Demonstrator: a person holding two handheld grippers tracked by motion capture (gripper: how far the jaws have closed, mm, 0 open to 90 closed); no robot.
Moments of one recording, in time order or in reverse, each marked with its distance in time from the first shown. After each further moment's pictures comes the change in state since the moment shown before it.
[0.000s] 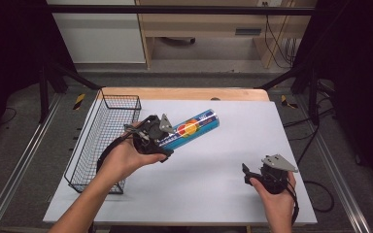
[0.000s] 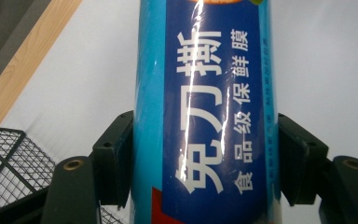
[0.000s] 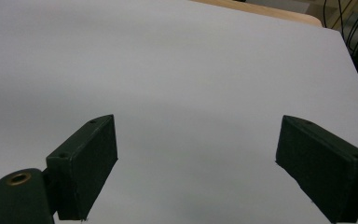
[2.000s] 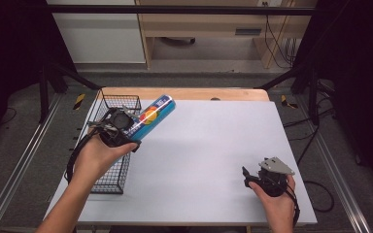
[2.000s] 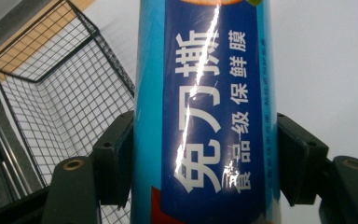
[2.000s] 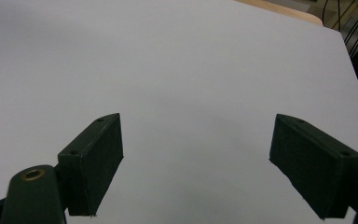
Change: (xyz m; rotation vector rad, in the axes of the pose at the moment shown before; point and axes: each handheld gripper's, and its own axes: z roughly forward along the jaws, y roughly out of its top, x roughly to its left) left arm 0.042 -0.050 -0.038 0.146 0.177 -0.338; right arm 0.005 -0.006 -0.001 0.030 -0.013 -0.070
